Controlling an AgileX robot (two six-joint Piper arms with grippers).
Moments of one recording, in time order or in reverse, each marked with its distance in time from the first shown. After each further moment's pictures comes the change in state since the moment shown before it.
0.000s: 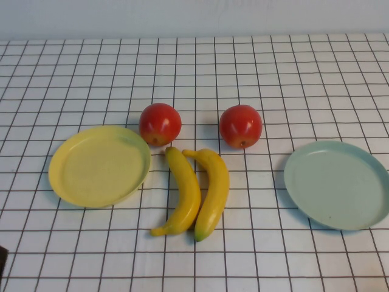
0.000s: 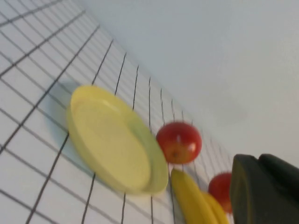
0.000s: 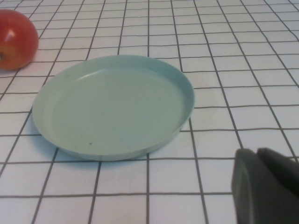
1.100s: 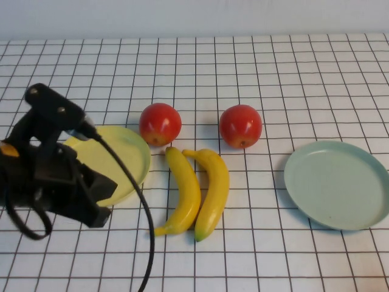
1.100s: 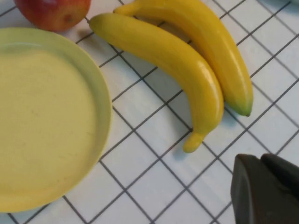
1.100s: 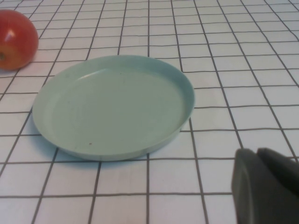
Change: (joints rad) right arm 0.000 0.000 0.000 0.000 0.000 0.000; left arm -0.256 1.131 -0.900 0.222 0.656 0.850
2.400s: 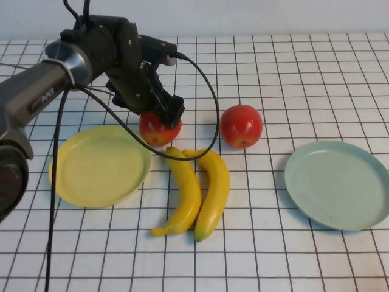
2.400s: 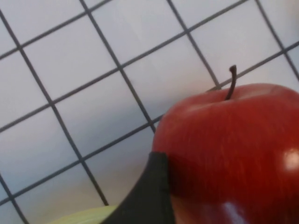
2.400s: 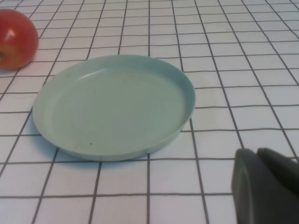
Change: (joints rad) right arm 0.000 0.000 0.000 0.000 0.000 0.000; left arm -0.074 1.051 -1.037 0.392 0.153 -0.460
